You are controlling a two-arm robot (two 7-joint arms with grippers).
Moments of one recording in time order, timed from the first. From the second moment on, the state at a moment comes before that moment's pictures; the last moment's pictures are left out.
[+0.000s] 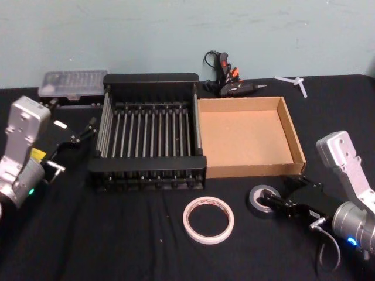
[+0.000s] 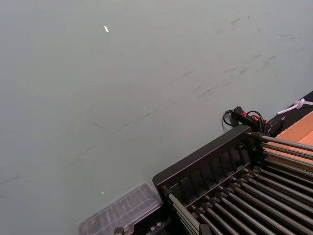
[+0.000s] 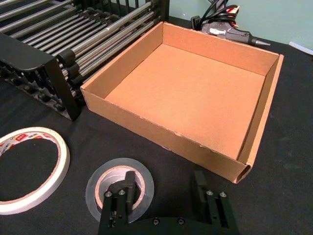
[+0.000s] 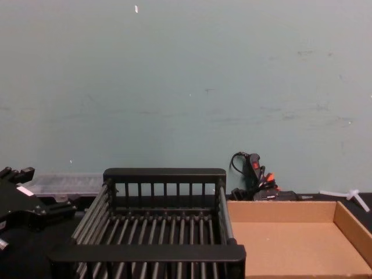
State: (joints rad) left arm -0.20 0.60 0.45 -1.41 -0.25 -0.12 0.03; right arm -0.09 0.50 -0.23 -1.70 0.29 0.38 0.29
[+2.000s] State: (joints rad) left arm -0.20 0.60 0.45 -1.41 -0.25 -0.12 0.03; right arm -0.08 0.56 -0.18 -1.83 0.39 0.30 0.35
